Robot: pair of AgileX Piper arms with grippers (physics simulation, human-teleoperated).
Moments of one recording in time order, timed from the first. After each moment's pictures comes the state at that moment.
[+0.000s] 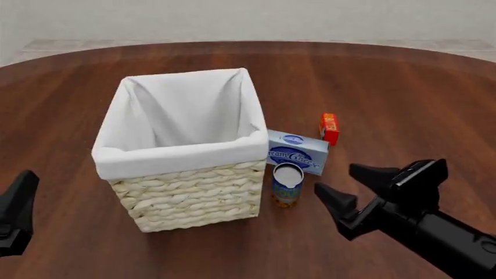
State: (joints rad) left arm 0.00 0.00 0.00 0.00 0.00; right arm 0.57 1.13 -0.12 -0.65 0.04
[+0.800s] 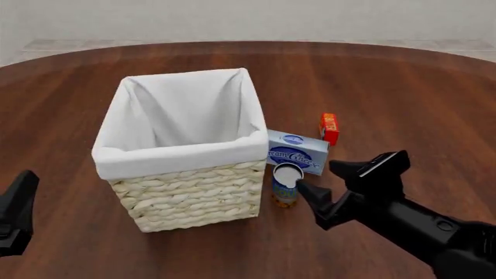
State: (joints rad) left arm 0.00 0.00 0.00 0.00 0.00; right arm 0.59 1.36 -0.20 -0.75 -0.01
